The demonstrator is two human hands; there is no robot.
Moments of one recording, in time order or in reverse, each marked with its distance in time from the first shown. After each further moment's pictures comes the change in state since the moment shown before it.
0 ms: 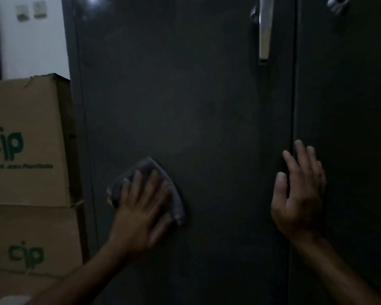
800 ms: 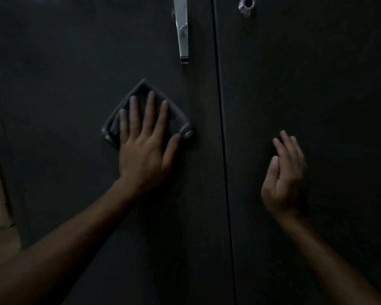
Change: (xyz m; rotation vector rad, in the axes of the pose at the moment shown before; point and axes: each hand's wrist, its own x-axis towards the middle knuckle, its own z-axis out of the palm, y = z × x) left_hand 0.197 0.095 -0.018 -0.066 0.183 -0.121; right_hand 0.013 0.081 -0.057 -0.001 0.076 0.151
